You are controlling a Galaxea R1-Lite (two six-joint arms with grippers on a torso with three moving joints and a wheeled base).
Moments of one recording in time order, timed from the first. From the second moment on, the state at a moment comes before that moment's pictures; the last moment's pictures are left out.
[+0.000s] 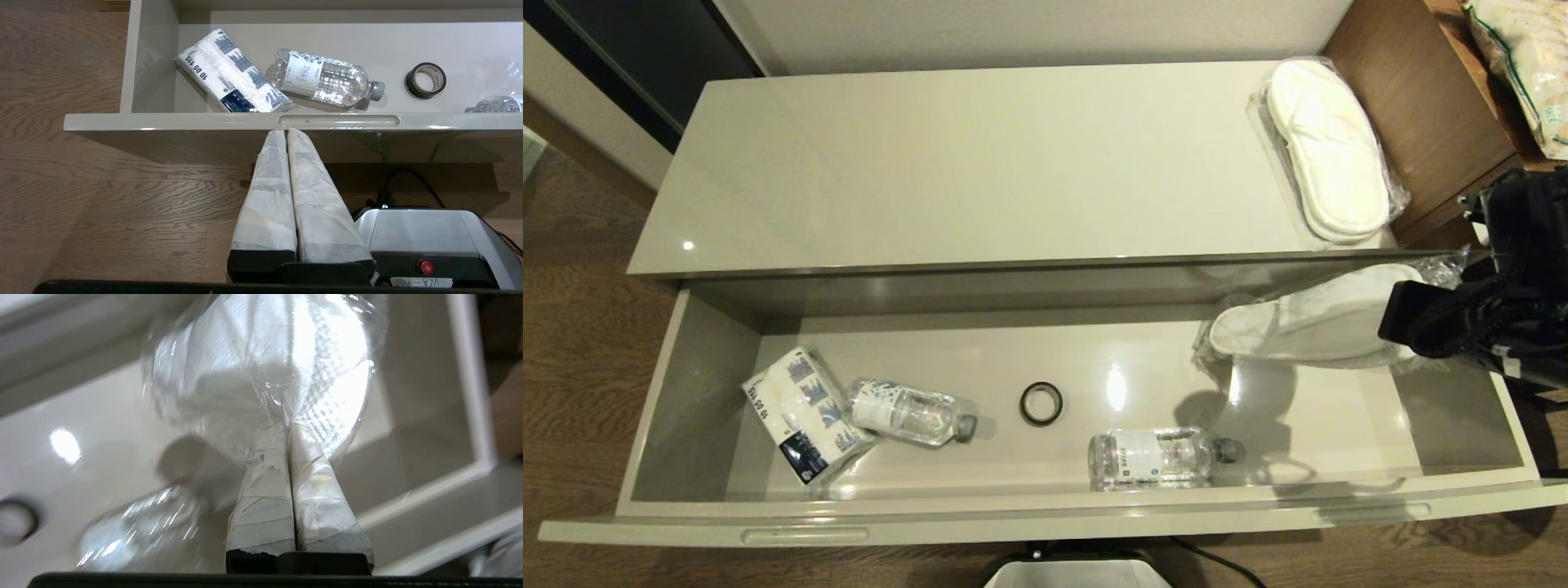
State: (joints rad) left arm 0.01 0.00 -0.02 0.04 0.00 0.01; right arm 0.31 1.46 -0.98 0.06 -0.56 0.42
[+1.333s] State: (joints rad) left arm 0.01 0.00 -0.02 0.04 0.00 0.01; right arm 0.30 1.48 -0.88 -0.02 -0.59 0.36
